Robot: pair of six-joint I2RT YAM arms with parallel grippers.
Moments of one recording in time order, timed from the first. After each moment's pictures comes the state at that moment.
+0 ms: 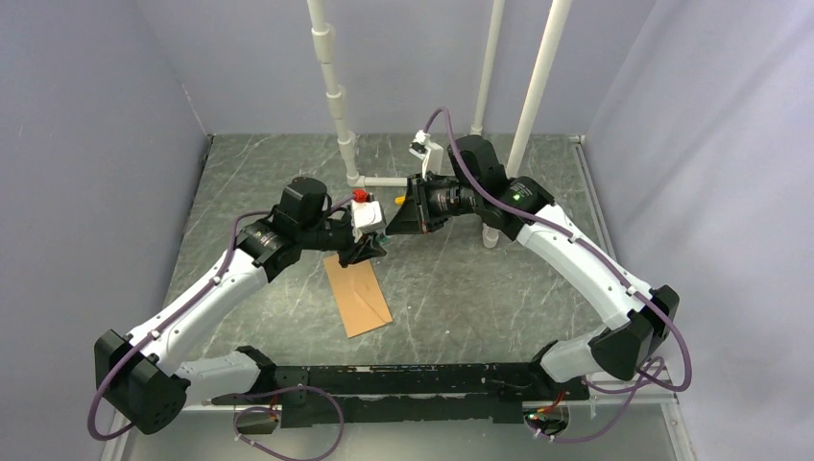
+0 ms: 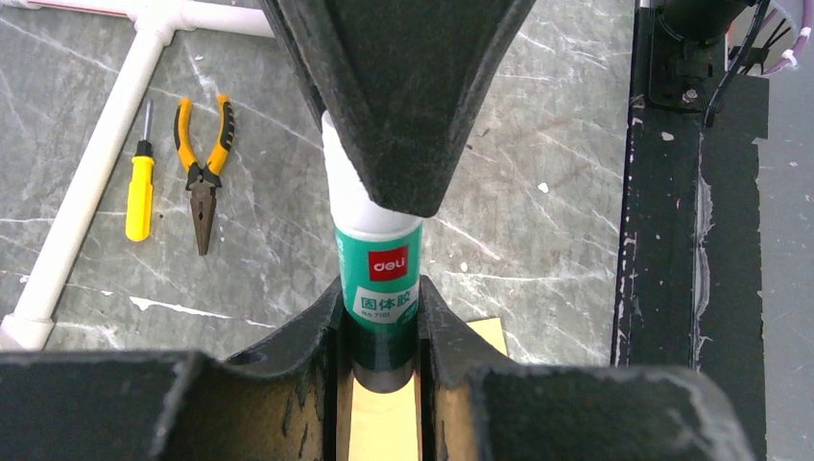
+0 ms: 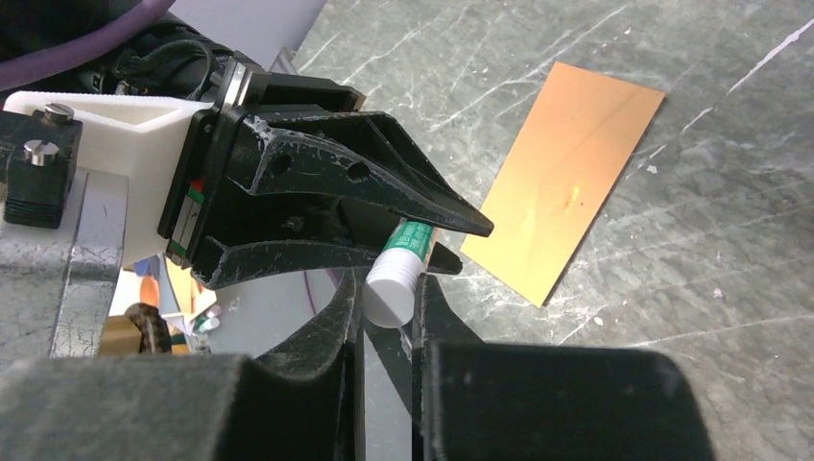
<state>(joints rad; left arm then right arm) -0.59 1.14 1.03 -0.42 0.68 0.43 0.70 1.41 1.49 -0.65 -0.55 0.45</state>
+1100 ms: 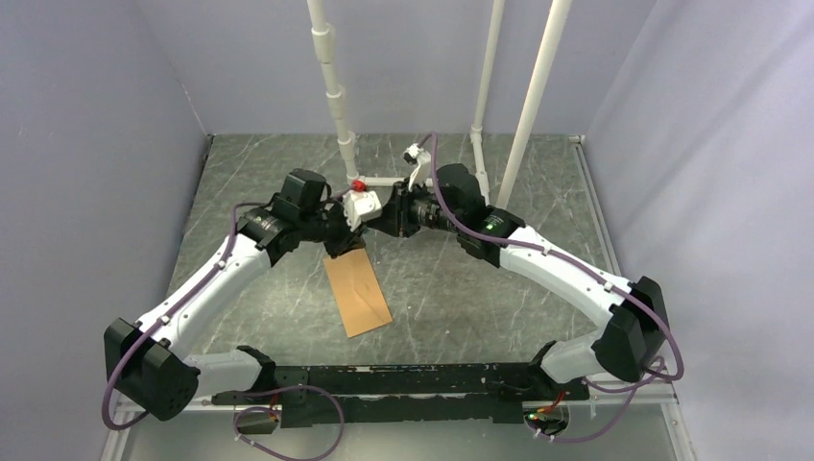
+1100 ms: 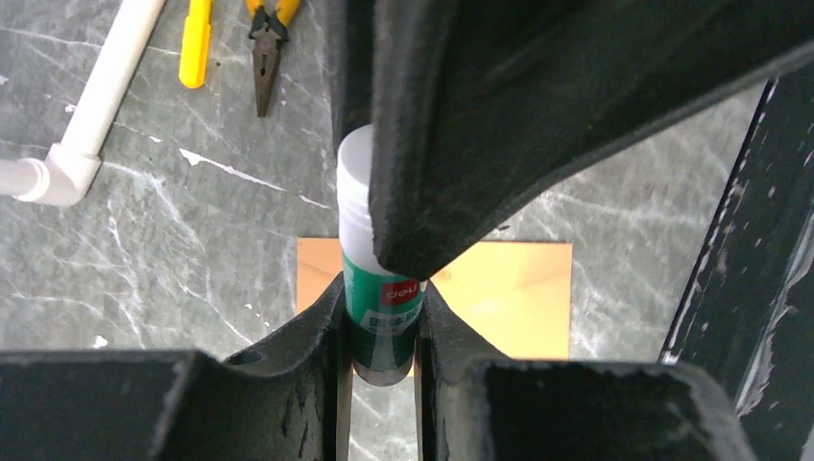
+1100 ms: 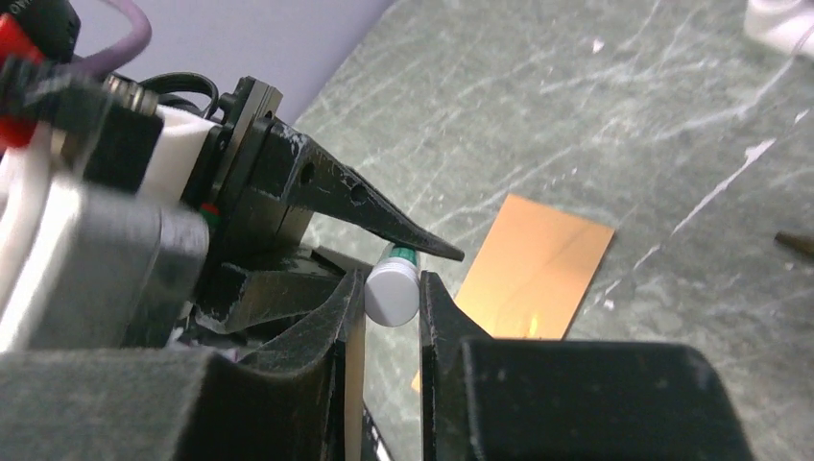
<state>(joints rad) -0.54 1.22 1.12 -0.61 0.45 0.51 0.80 1.41 1.17 -0.14 -0.34 0.48</state>
